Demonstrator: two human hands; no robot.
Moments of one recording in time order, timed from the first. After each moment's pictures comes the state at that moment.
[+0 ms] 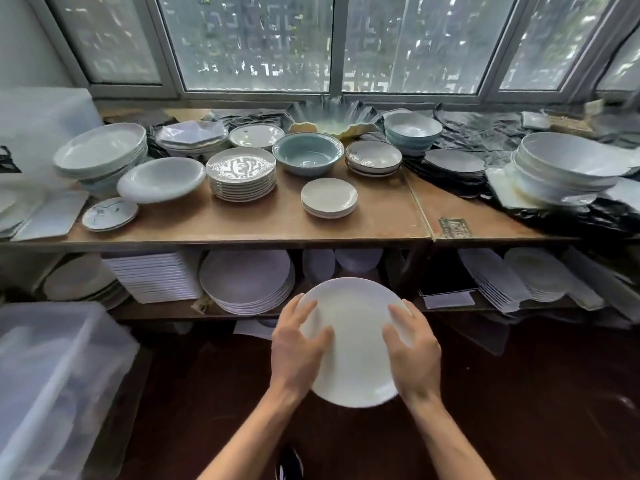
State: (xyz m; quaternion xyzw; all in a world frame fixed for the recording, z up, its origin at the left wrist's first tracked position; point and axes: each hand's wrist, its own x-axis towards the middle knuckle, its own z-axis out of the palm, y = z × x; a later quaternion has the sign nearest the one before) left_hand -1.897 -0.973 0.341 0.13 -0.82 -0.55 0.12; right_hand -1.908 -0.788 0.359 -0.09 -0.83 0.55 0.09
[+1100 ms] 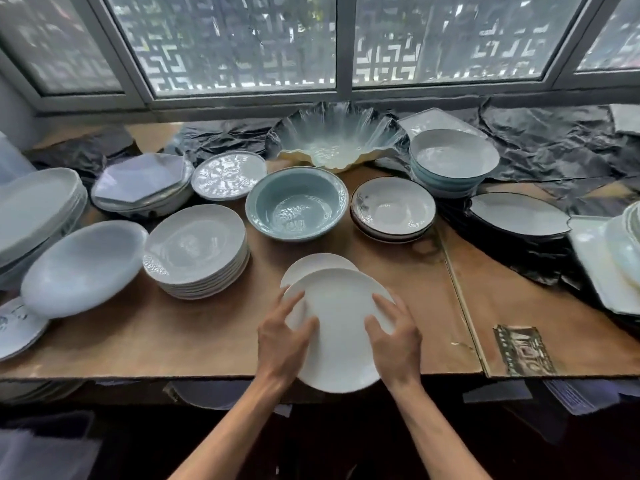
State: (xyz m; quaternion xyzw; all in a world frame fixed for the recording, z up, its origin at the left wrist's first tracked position) left_hand -2.350 -1.006 0.336 0.16 -0.84 -0.51 0.12; right_hand -2.377 -0.822 0.333 -0.06 -0.82 0.57 0.04
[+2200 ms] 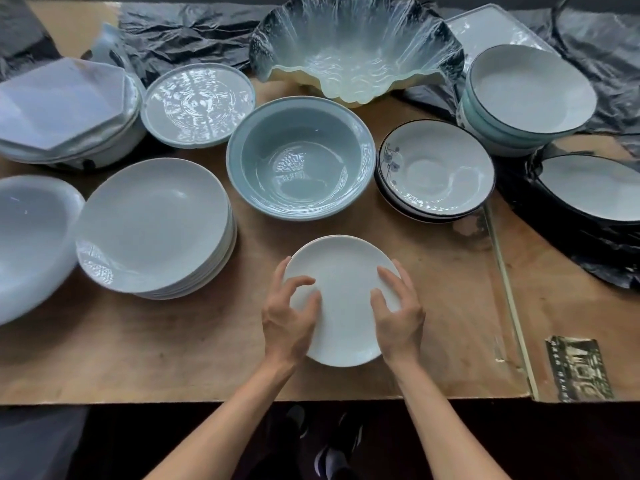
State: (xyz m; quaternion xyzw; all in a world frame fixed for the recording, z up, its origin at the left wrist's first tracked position) left_hand -2.459 -1.051 0.234 0.19 -0.84 -0.48 0.13; right_hand -2.491 -0.879 0.240 -0.12 -0.84 0.53 0.04
